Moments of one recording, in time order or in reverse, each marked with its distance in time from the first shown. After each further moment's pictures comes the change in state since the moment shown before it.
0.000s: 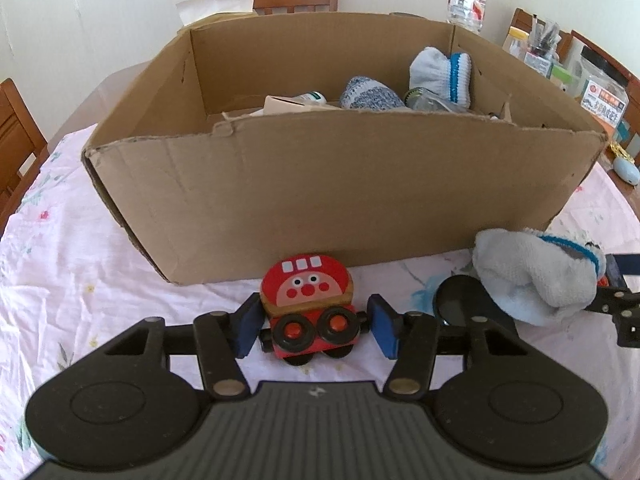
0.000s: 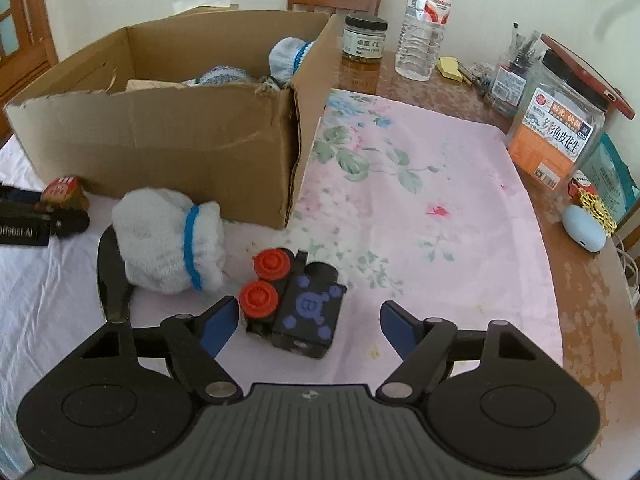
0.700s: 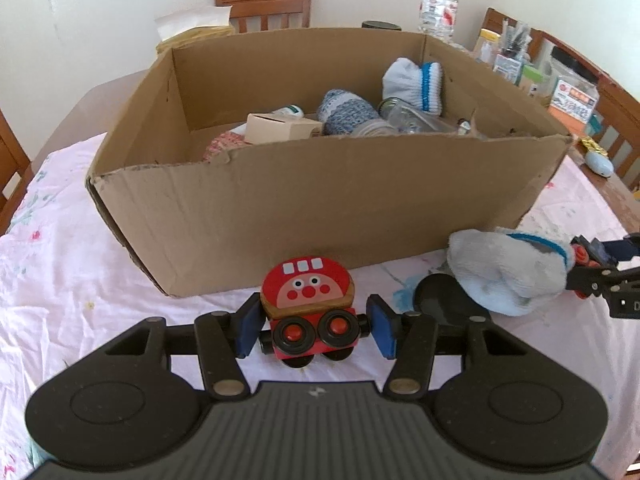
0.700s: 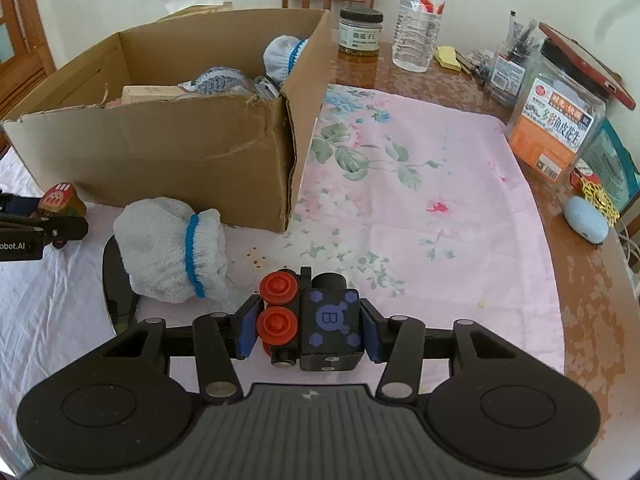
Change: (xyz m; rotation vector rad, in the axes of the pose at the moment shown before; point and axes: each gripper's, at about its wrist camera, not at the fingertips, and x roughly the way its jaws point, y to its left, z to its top) left arm -0.015 0.006 0.005 0.057 -0.012 -0.076; right arm -0.009 -0.005 0.004 -0.005 0.022 0.017
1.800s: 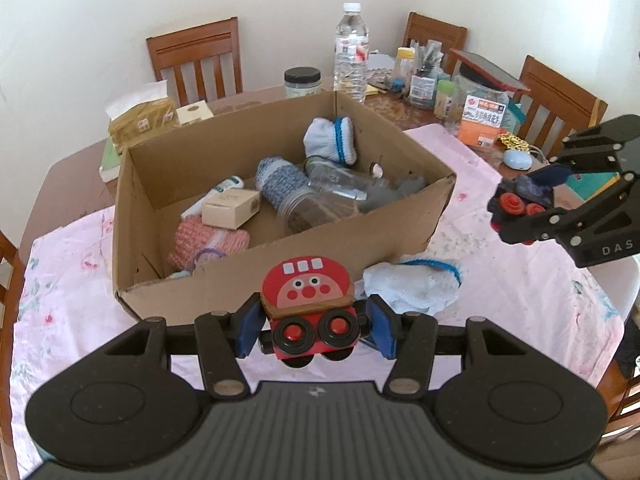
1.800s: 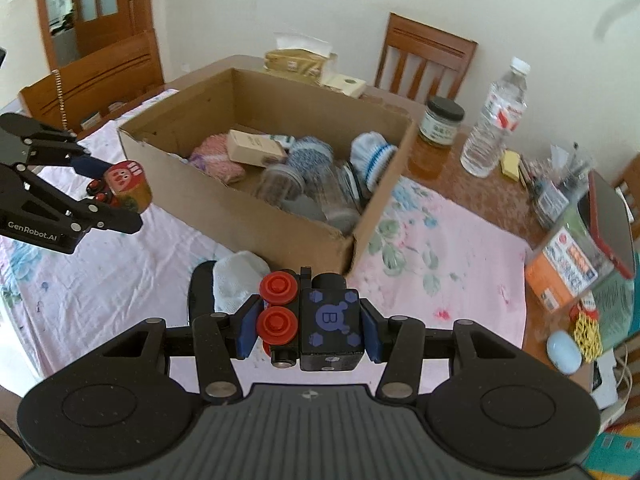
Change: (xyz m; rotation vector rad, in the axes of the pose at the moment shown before) left arm -0.079 -0.021 0.033 0.189 -0.054 -0.113; right arm -0.083 0.014 0.050 -0.306 -0.074 0.141
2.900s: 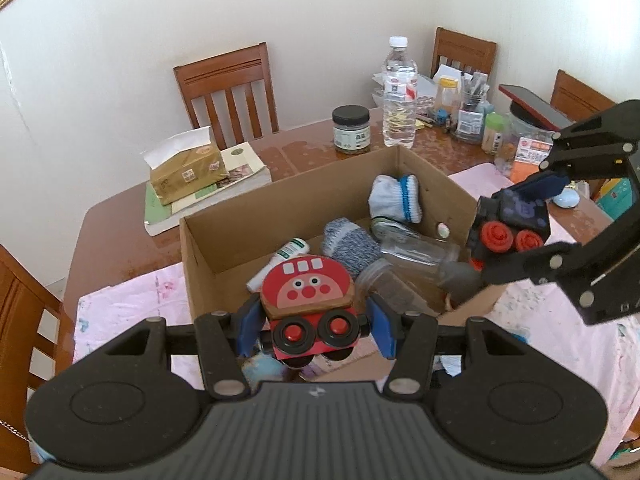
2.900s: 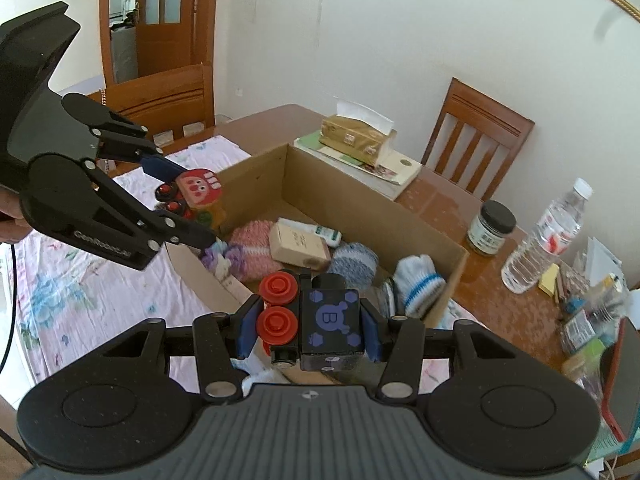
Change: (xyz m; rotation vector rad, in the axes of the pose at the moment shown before) left arm 0.005 0.047 0.062 0.029 -0.037 0.109; right arm 0.009 0.027 0.094 -0.165 -0.106 0.099
